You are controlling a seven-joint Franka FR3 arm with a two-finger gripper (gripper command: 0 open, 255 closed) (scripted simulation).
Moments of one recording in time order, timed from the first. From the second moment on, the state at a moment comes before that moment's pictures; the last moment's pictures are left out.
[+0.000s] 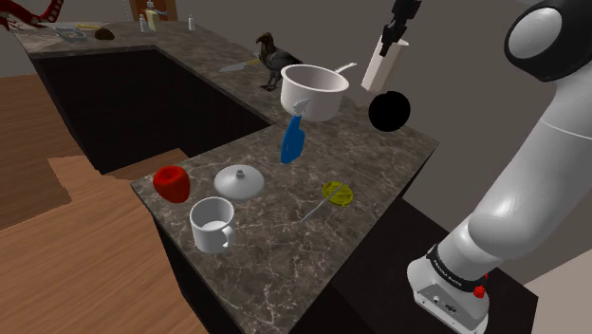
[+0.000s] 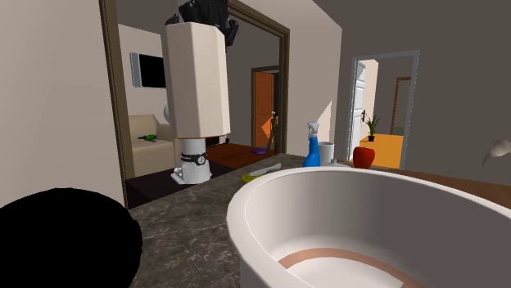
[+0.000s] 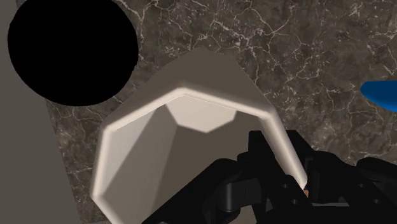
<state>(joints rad) -0.13 0.16 -0.39 -1.38 0.11 1.61 -0.61</state>
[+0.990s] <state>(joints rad) 0.04 -0.15 -0.24 -1.71 -0.01 1.65 -0.31</state>
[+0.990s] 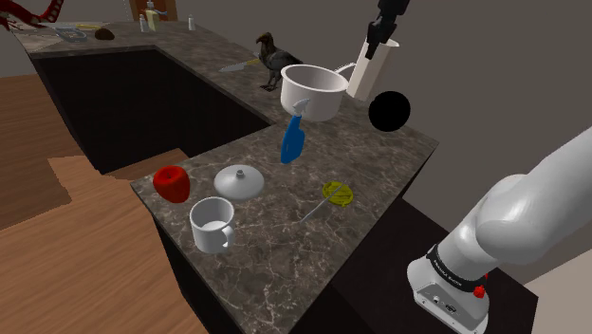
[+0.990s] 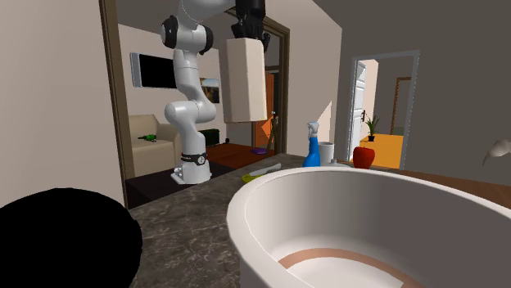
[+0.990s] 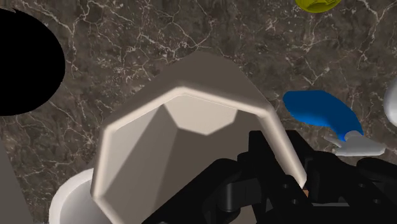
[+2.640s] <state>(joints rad) 0.25 -0.31 0.17 -1.88 0.02 1.65 0.31</state>
